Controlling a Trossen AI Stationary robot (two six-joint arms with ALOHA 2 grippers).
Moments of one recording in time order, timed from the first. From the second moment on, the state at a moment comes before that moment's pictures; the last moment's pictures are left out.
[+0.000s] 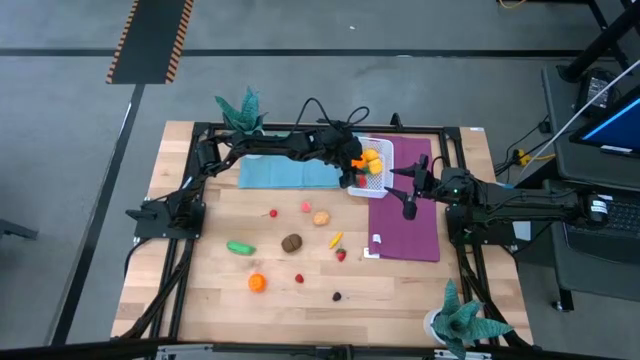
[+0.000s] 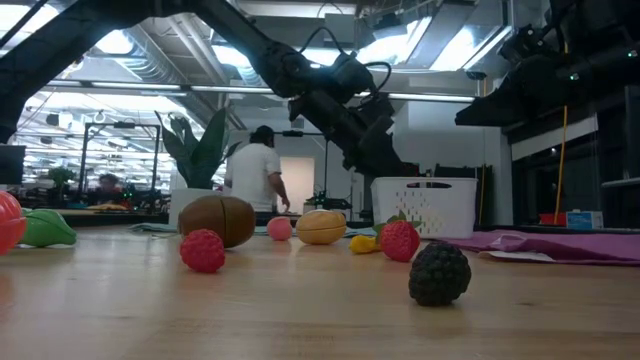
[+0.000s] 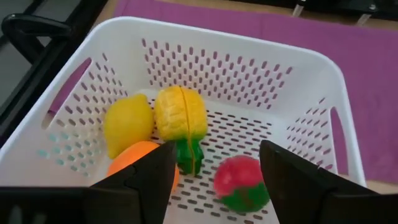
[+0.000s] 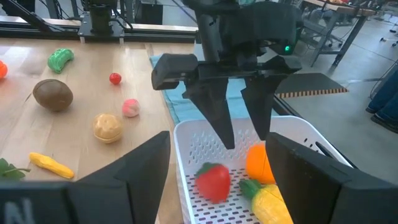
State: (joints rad) left arm 0.38 2.17 1.62 -0.11 0.21 0.12; right arm -0.19 0.61 0.23 0.13 0.17 -0.11
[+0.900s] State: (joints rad) left arm 0.29 1.53 0.99 0.16 0.25 0.22; right arm -0.20 0.64 0.24 0.13 0.17 -0.11
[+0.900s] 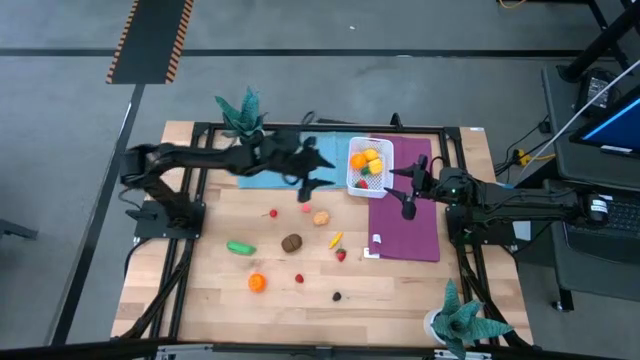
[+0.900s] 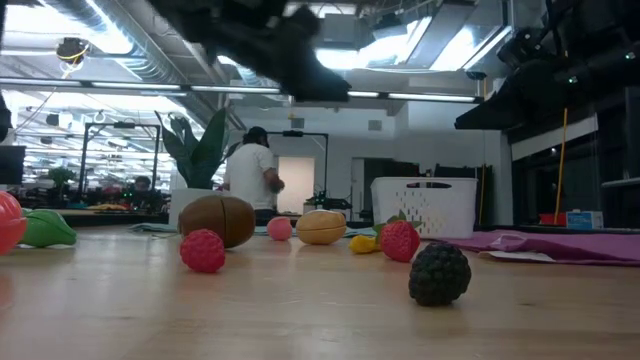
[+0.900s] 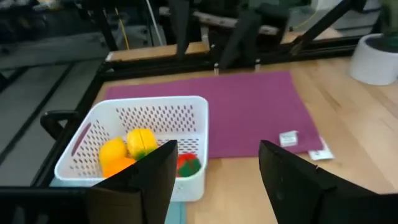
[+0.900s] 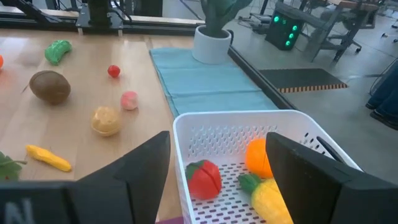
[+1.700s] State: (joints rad) left arm 0.06 0.78 0.28 0.35 0.09 0.11; right arm -0.14 0.77 0.23 0.37 0.03 -0.16
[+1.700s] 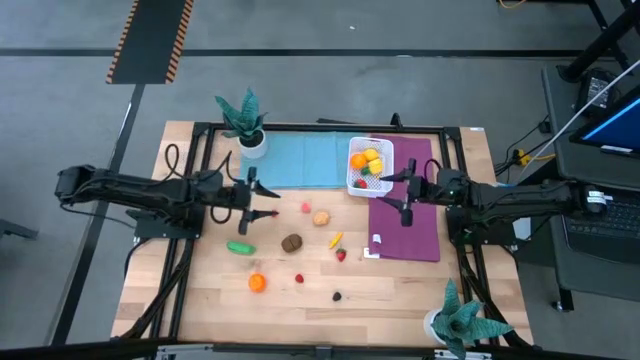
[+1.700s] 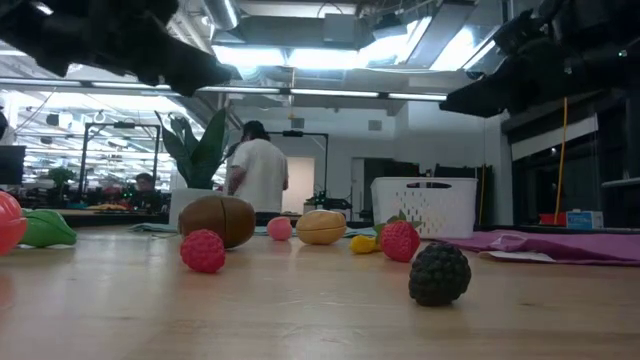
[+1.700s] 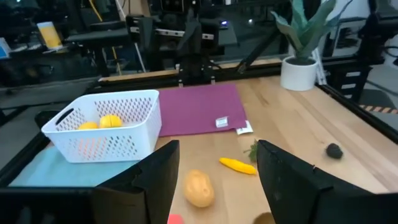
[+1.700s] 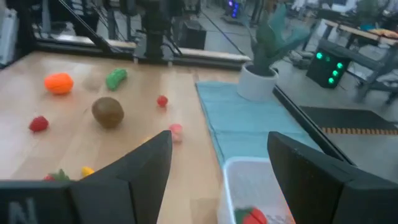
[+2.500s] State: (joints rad) left arm 0.06 0.70 0.21 0.32 0.09 0.03; right arm 0.10 1.26 0.76 -0.19 0.11 -0.16
